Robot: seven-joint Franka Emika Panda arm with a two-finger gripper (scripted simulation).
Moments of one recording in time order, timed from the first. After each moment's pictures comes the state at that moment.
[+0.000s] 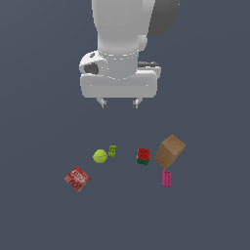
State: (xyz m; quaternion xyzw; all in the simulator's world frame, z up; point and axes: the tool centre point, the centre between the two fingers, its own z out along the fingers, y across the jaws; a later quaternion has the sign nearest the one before) arm 0.009 -0.016 0.336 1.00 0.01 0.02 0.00
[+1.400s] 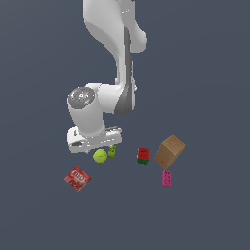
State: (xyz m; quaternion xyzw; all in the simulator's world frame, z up) arm 0.042 -0.112 0.111 0.99 0.14 0.00 0.00
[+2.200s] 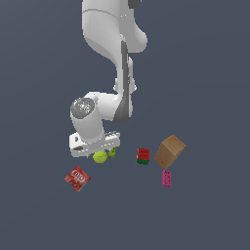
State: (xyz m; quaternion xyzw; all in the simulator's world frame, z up) arm 0.040 -0.119 0.073 0.99 0.15 0.00 0.00
